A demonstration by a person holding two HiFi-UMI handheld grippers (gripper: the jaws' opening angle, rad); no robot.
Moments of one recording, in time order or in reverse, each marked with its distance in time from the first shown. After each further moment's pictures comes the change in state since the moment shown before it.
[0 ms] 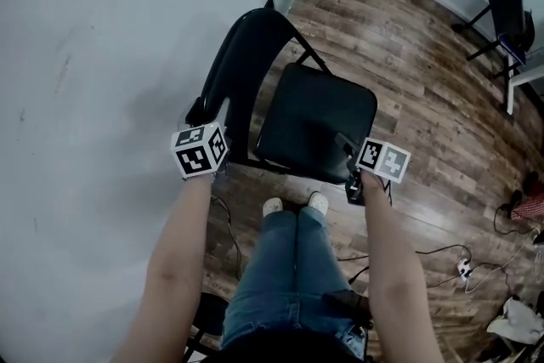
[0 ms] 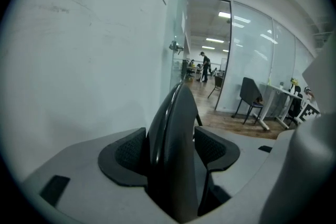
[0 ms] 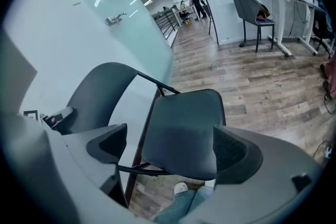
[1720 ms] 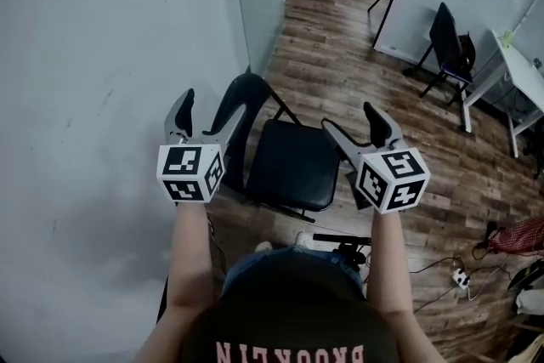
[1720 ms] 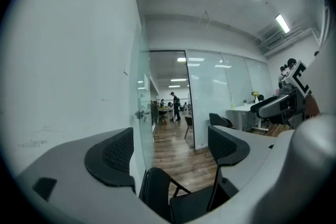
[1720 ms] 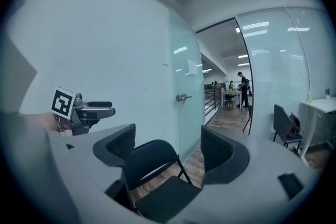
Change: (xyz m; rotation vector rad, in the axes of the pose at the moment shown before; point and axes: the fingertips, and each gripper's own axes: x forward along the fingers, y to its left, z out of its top) left arm -0.227 -0.110 0.232 0.296 -0.486 -0.269; right arm -0.347 0.229 0.130 -0.661 -0.691 0.177
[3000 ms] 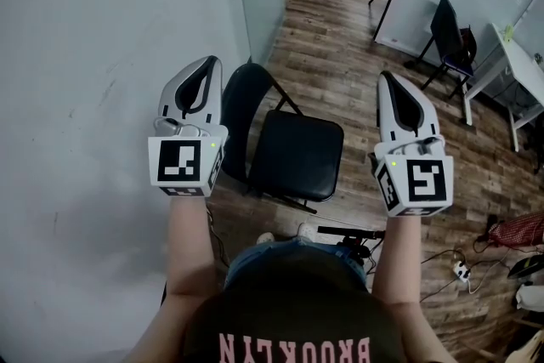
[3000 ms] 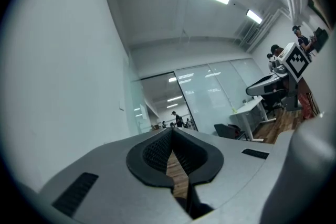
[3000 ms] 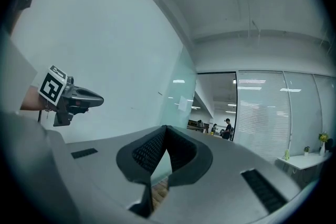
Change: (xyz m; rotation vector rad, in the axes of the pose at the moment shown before) left arm -0.029 -0.010 0.091 0.244 -0.252 0.024; right arm -0.059 0.000 0.100 -0.349 -0.311 -0.220
